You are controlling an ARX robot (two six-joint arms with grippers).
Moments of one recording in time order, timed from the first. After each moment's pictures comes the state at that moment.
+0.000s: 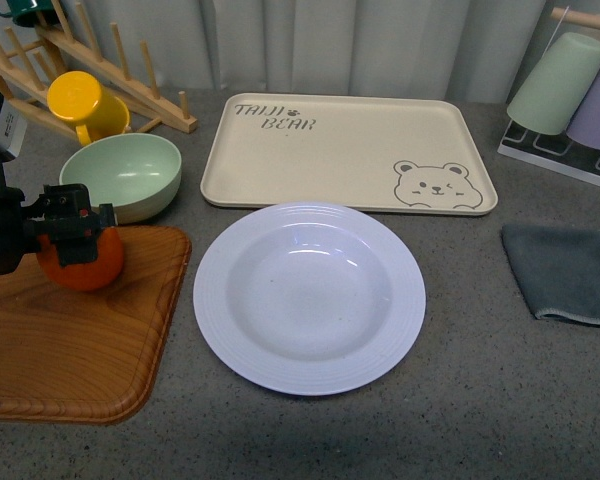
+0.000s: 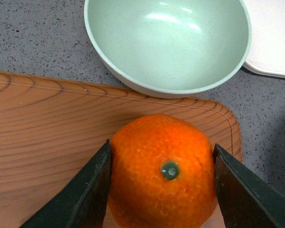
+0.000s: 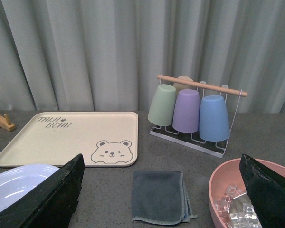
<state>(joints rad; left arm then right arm) -0.07 2.01 0.63 0.74 -0.03 -0.14 0.00 0.00 0.01 0.00 0.00 -0.01</state>
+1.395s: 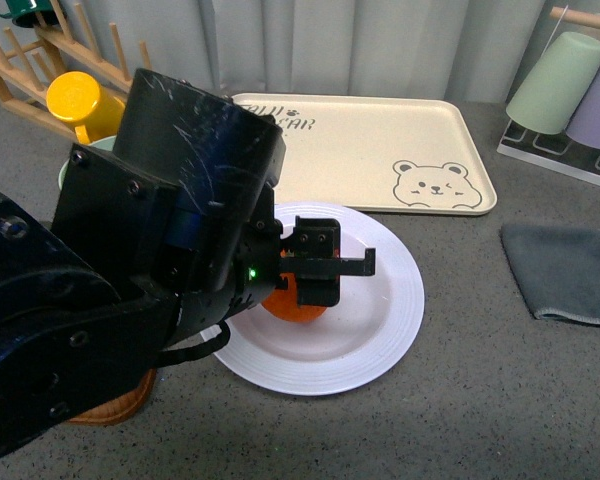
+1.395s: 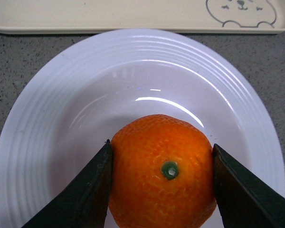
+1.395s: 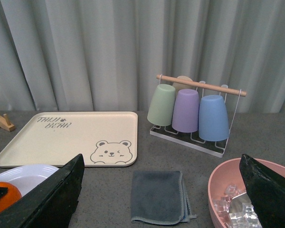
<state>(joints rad) -0.57 2.09 0.78 0.68 -0.14 -0.37 0.00 0.00 0.01 0.00 0.00 -0.01</state>
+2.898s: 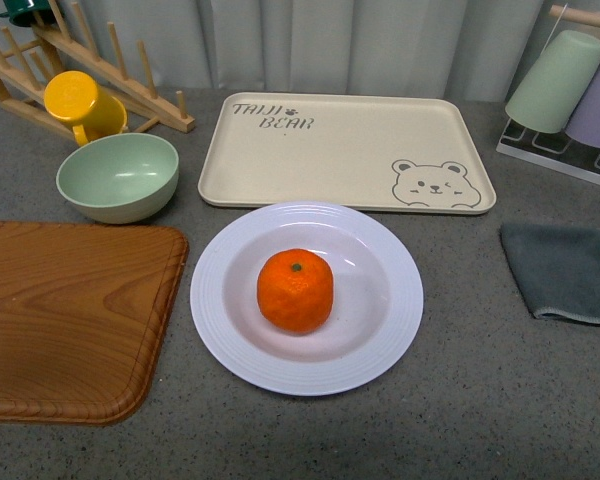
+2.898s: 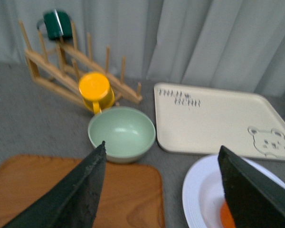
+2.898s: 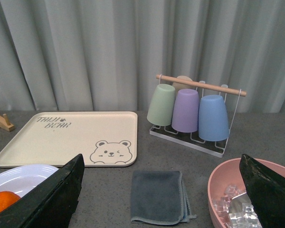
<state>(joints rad) -0.31 1.15 0.10 0.97 -0.30 -0.11 0.00 0.00 0.01 0.00 0.00 -0.01</state>
